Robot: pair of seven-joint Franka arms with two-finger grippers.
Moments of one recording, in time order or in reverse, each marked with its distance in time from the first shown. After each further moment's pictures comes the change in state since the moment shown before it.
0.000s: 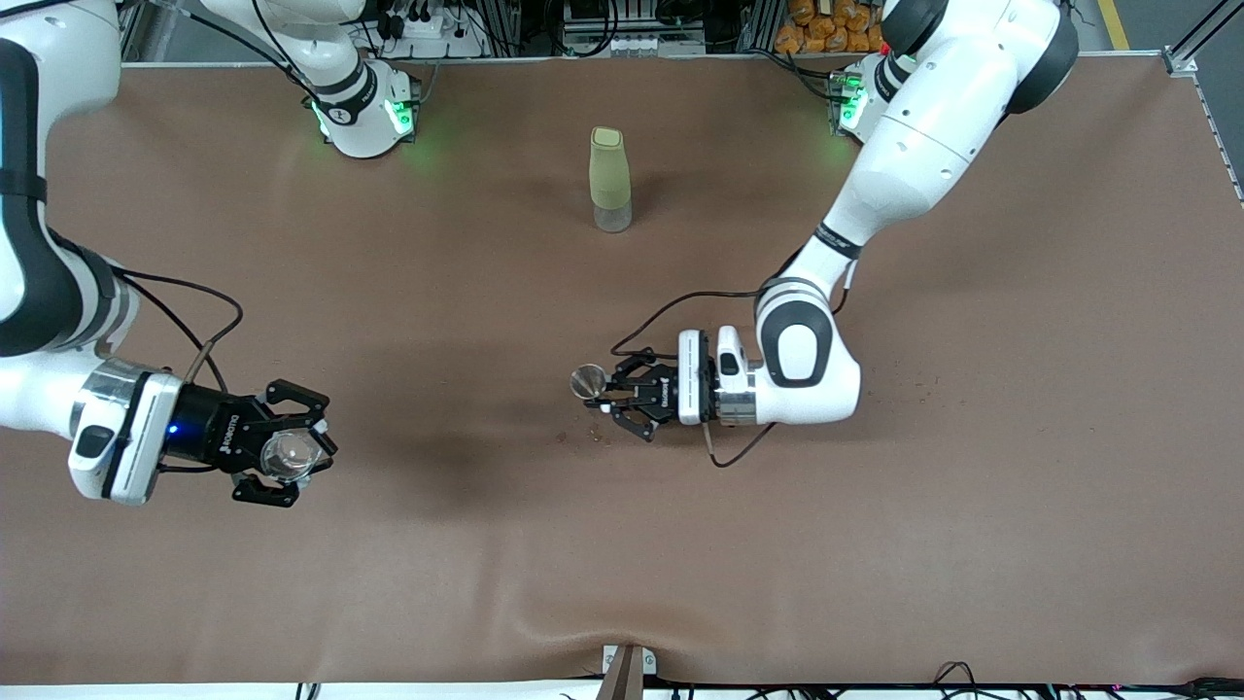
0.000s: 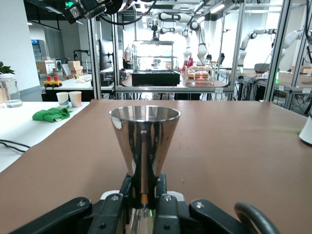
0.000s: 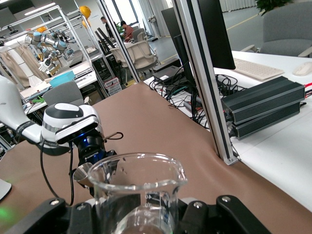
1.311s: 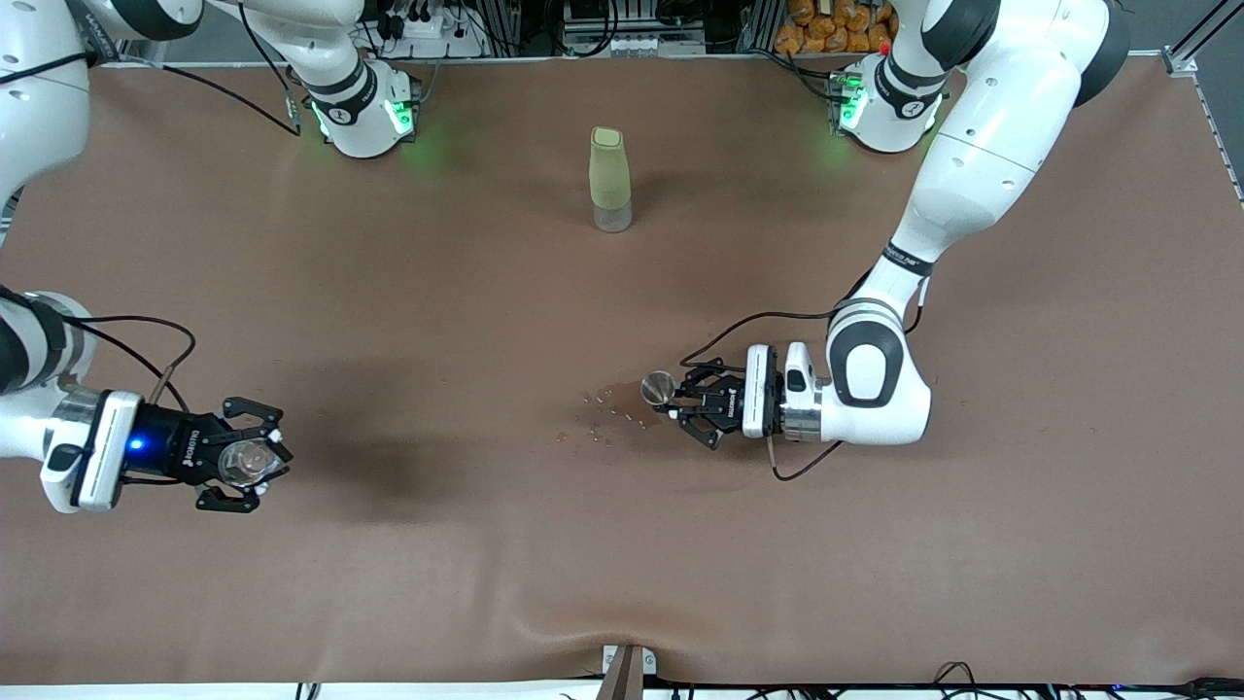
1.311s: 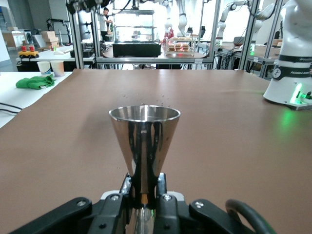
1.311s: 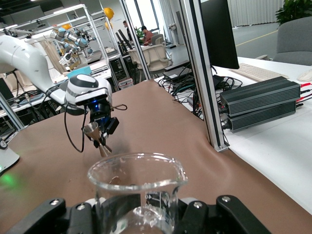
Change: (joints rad) left arm 0.178 -0.032 -0.004 -0.096 0.279 -0.105 -0.038; right arm -0.134 0.140 -0.007 0.076 0.000 -0.170 -0.214
